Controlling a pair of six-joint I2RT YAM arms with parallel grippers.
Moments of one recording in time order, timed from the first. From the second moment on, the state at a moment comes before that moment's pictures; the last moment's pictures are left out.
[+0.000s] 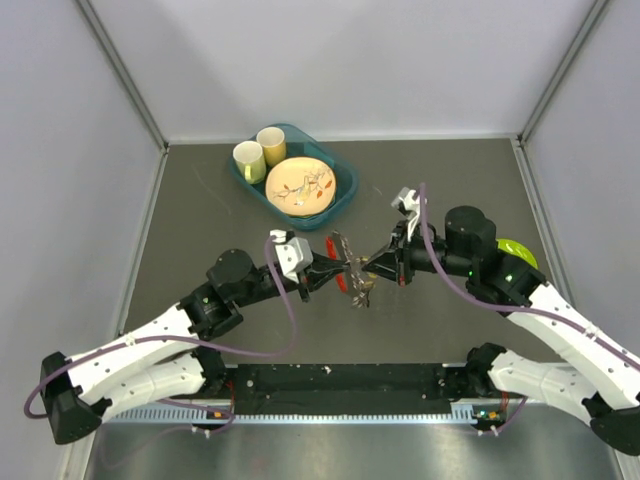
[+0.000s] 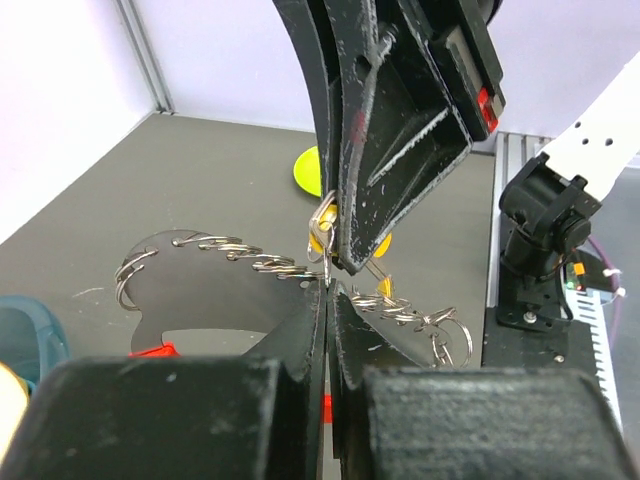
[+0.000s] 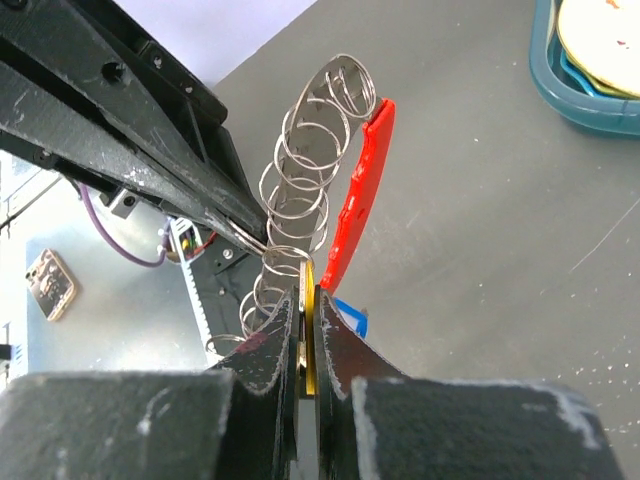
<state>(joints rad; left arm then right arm) -0.96 0.83 0.68 0.24 0.32 0.04 0.74 0.90 0.98 -0.39 -0.46 0.29</state>
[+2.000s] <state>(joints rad) -0.93 0.90 0.67 0.39 0.54 -0.16 0.77 0.72 0.77 -0.05 -0.68 0.02</state>
